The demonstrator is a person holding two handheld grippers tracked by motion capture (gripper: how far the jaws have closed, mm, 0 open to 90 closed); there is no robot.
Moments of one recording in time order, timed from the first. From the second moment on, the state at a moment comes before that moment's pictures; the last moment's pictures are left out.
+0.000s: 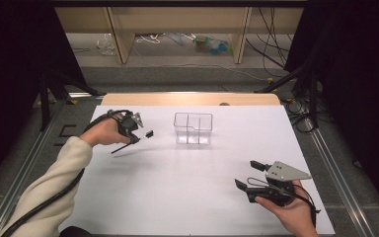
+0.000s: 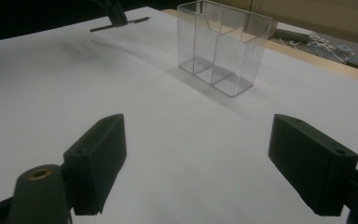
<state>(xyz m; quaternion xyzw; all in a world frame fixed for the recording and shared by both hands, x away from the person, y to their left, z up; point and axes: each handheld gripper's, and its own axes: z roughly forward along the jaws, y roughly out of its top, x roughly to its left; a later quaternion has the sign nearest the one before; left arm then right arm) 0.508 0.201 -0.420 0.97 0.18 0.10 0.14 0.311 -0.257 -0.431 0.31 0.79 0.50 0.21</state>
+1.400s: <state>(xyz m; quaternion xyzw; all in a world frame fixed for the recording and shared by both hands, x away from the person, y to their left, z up) 0.457 0.230 -0.415 0.86 0.25 0.18 0.41 0.311 -0.256 -0.432 0.31 0.78 0.50 0.21</state>
